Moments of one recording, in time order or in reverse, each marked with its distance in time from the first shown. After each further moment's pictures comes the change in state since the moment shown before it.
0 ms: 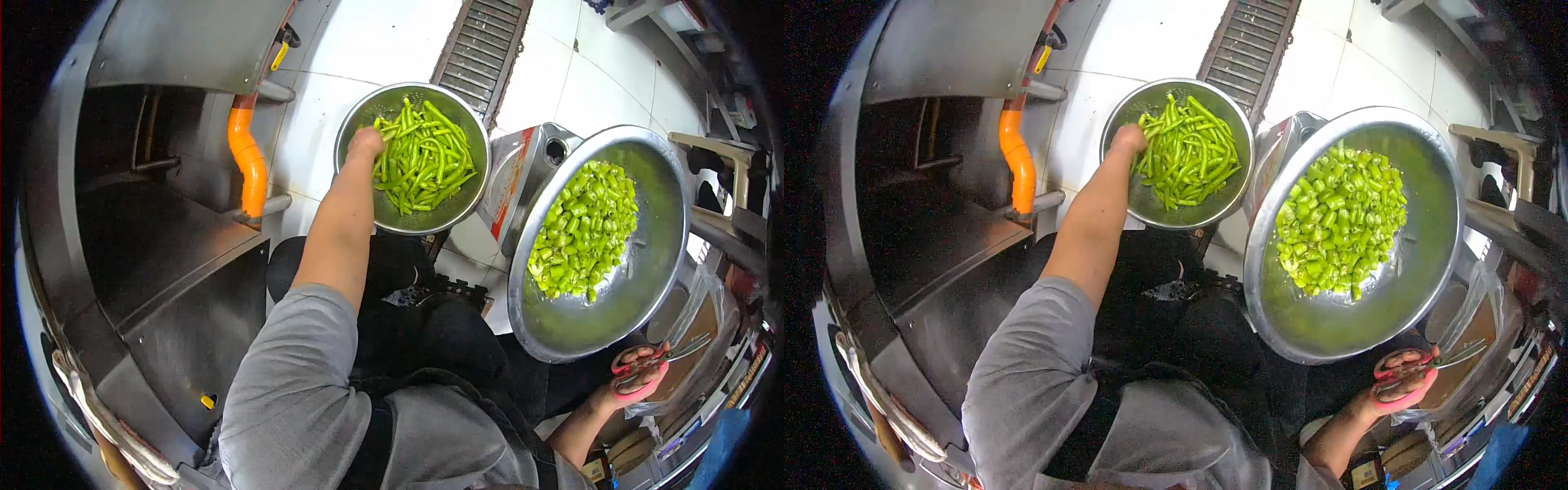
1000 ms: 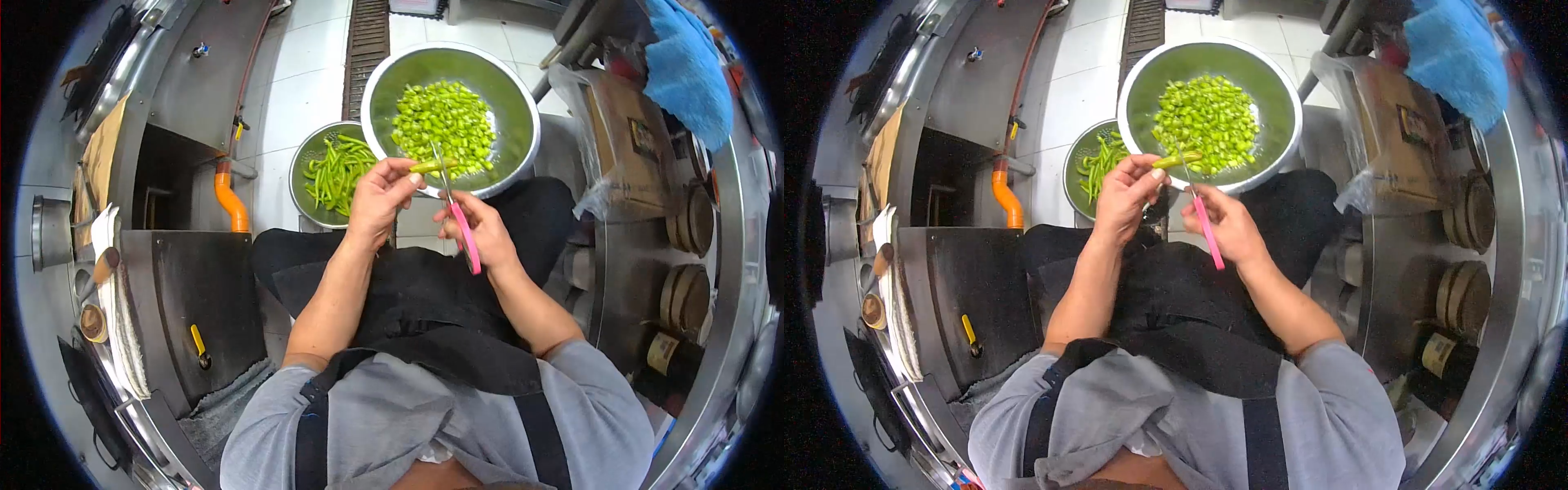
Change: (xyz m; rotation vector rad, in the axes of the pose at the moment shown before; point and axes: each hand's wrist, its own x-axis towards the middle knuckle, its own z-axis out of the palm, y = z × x) left_hand -0.517 0.105 -0.019 -1.388 -0.352 0.940; right_hand -0.115 0.035 0.115 -0.272 -0.487 0.173
